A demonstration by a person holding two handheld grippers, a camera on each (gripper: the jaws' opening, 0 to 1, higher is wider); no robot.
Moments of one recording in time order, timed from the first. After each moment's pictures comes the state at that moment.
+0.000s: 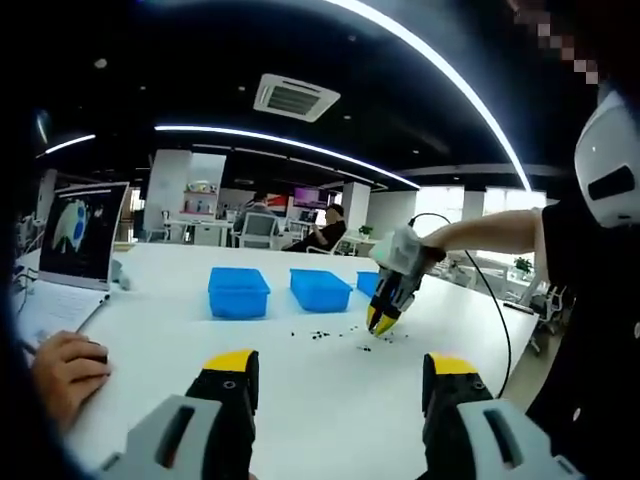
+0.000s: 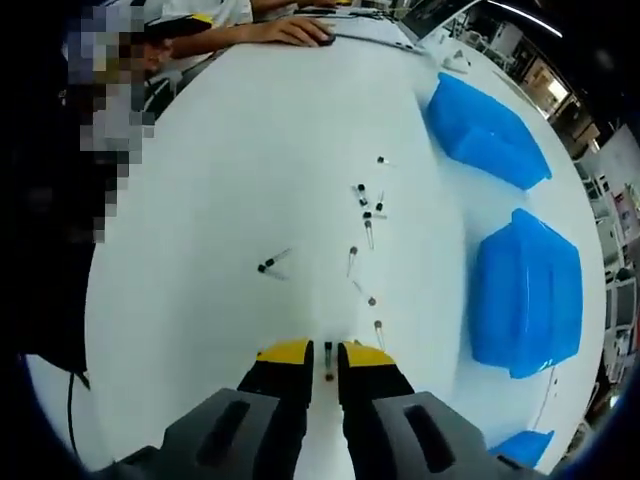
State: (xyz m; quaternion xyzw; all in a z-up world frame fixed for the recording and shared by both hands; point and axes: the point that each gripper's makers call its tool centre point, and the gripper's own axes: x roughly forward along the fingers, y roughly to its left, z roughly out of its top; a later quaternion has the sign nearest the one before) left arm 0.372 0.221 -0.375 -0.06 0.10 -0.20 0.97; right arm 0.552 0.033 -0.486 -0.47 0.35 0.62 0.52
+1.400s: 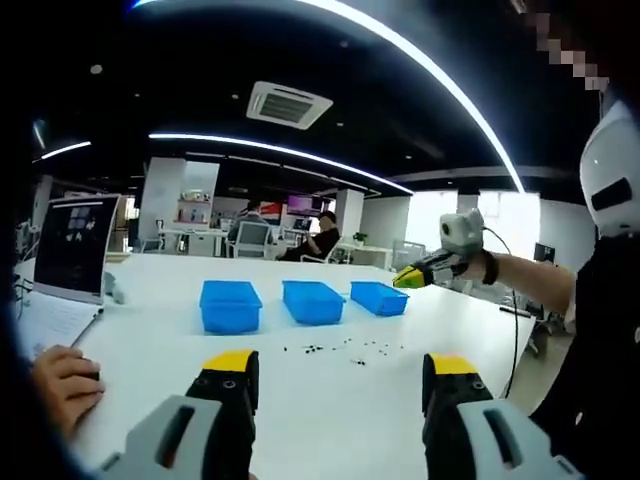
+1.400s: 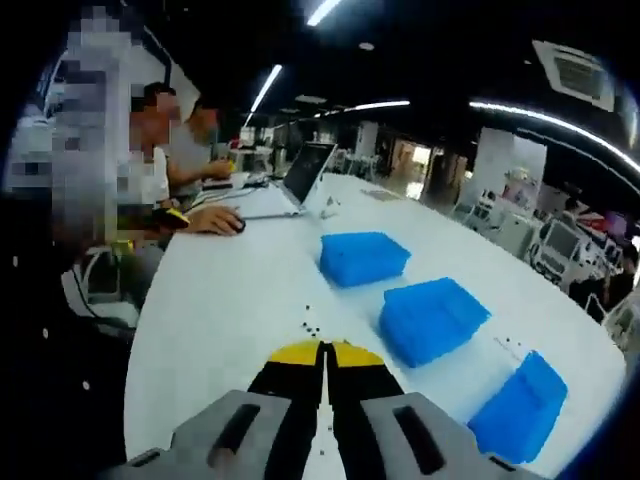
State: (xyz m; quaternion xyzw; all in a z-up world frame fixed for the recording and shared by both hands) left arm 0.381 0.211 -0.360 -0.06 0.08 -0.21 0.97; right arm 0.529 0.007 -0.339 -0.16 0.10 0.52 0.83
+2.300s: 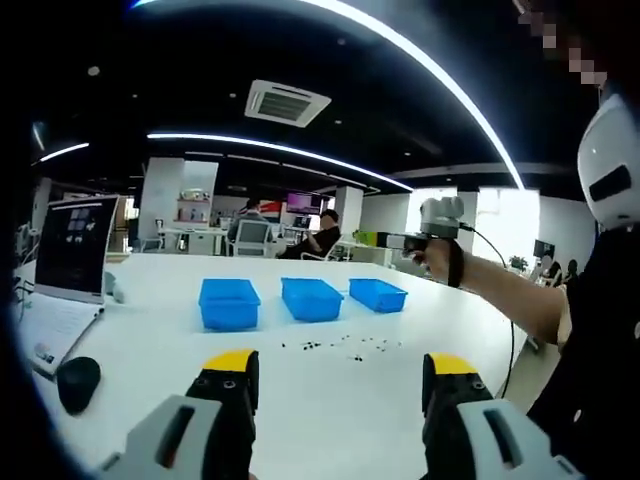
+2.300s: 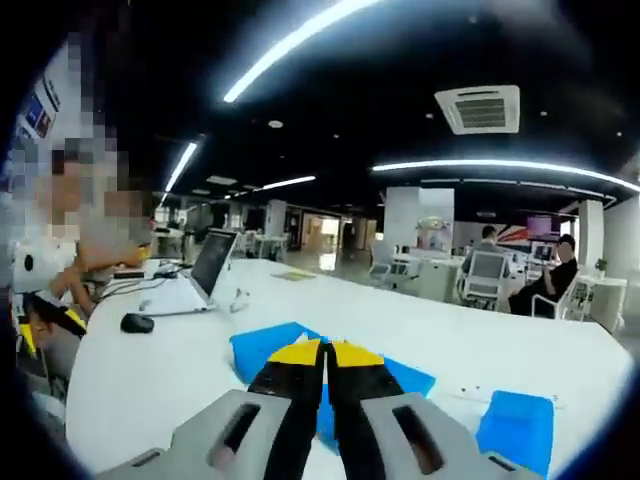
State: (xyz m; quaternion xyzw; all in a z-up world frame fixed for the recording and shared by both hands) left arm 0.369 0.211 -0.362 -0.05 0.09 -0.21 0.97; right arm 0.644 0.056 -0.286 -0.07 0.00 0.39 0.92
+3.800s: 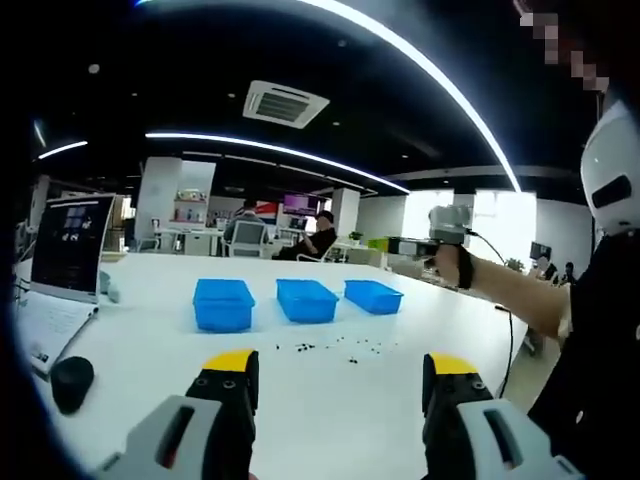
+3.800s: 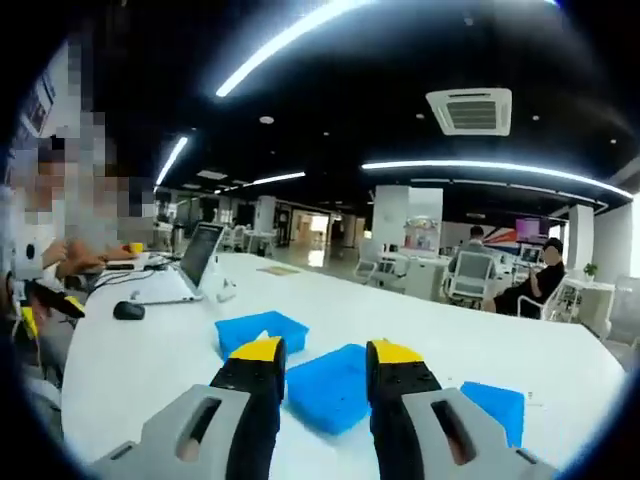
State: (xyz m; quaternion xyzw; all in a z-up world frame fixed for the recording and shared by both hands) left arm 0.377 0.201 -0.362 -0.06 0.08 -0.22 0.97; right arm 0.585 -0.017 -0.292 -0.09 0.00 0.37 0.92
